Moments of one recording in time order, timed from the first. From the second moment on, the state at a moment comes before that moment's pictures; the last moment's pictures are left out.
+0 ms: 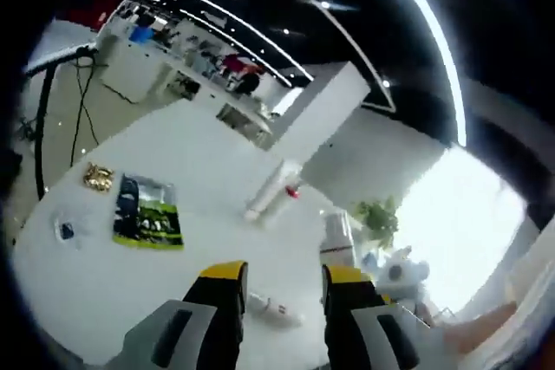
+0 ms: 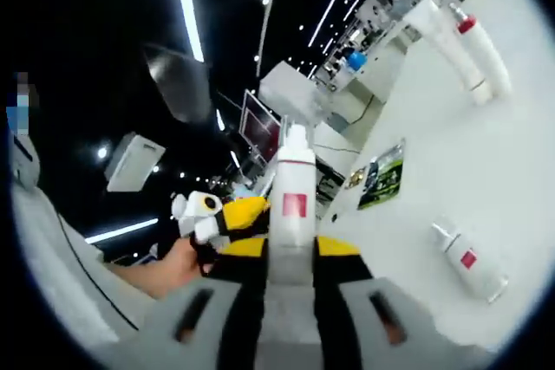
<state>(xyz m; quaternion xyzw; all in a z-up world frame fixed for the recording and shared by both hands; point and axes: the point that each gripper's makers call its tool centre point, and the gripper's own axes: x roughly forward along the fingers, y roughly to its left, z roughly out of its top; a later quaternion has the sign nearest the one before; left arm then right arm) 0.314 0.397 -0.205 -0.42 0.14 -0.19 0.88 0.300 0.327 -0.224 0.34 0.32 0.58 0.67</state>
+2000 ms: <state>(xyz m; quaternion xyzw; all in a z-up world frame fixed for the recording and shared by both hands) 0.297 0.321 -0.228 -0.36 0.20 -0.31 0.86 0.294 0.341 -0.207 0.17 0.36 0.61 0.68</state>
